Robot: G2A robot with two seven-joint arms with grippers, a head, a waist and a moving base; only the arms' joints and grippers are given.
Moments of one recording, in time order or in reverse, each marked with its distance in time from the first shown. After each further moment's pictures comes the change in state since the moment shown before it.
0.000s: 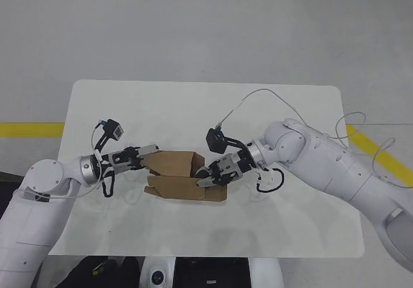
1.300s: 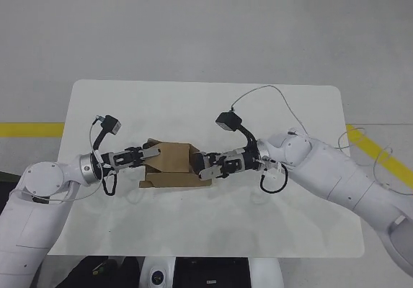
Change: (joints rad) left arm 0.020 0.003 -0.022 -0.069 0.113 -0.139 0.057; right arm -0.053 0.039 0.005 -0.052 0.627 0.128 0.128
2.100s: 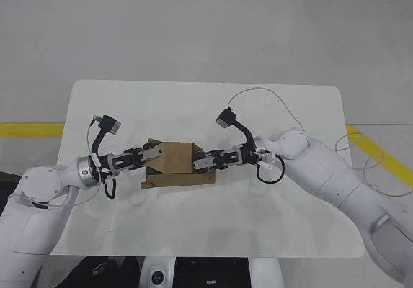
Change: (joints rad) left arm 0.039 0.000 -0.026 -0.064 -0.028 -0.036 0.007; right arm -0.070 -0.097 0.136 0.197 -0.055 0.140 0.140
